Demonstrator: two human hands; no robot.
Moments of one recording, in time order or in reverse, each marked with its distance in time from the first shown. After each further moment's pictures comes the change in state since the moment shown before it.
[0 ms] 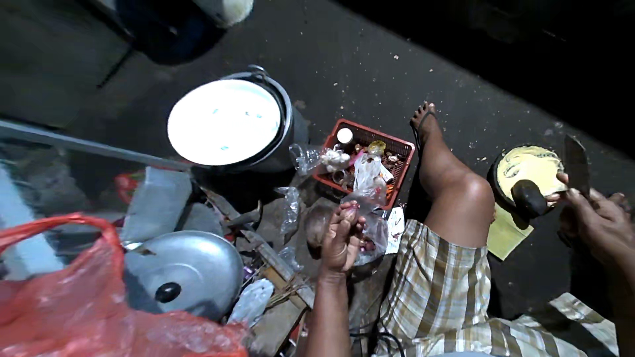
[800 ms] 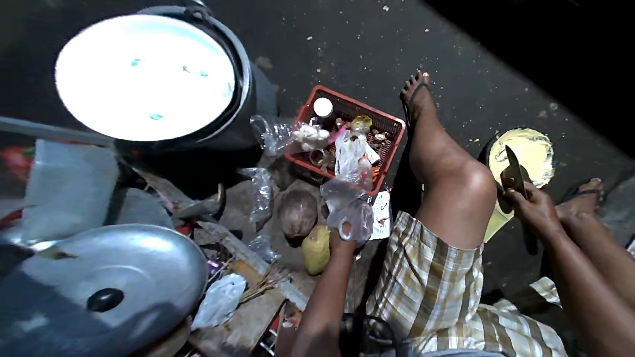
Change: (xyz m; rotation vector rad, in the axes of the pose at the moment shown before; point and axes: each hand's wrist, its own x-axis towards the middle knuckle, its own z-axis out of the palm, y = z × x) left_hand -0.012 -0.168 -0.142 1.782 0.173 -0.361; right_hand 0.042 0.093 0.039 -0.370 -0.020 0.282
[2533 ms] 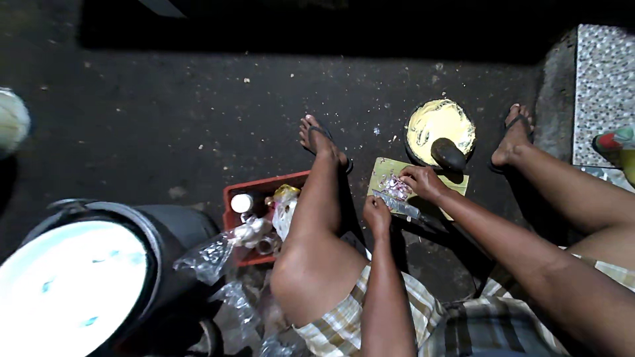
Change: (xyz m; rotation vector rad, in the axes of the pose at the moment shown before) left_hand 0.010 0.327 0.002 -0.321 -0.352 0.025; right_hand 0.061 0.002 0.049 0.100 -0.060 -0.233
